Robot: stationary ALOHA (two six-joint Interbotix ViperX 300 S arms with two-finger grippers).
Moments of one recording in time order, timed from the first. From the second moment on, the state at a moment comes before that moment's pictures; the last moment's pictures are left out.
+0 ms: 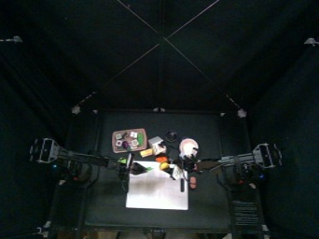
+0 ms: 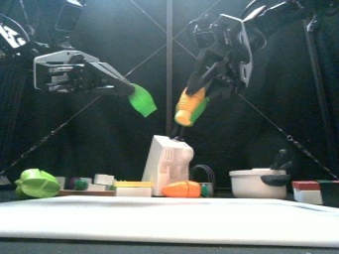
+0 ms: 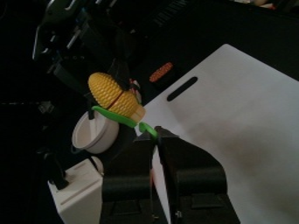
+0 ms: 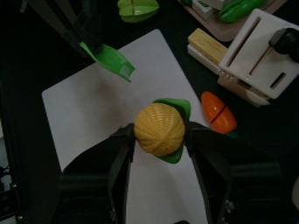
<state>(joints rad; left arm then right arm) 0.03 -0.26 1.04 0.30 -0.58 0.43 0.04 -0.20 0.62 -0.54 0.31 0.99</state>
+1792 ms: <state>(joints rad) -0.06 -0.54 1.17 -0.43 0.30 0.42 0.03 -0.14 0.63 -0.58 0.28 0.98</state>
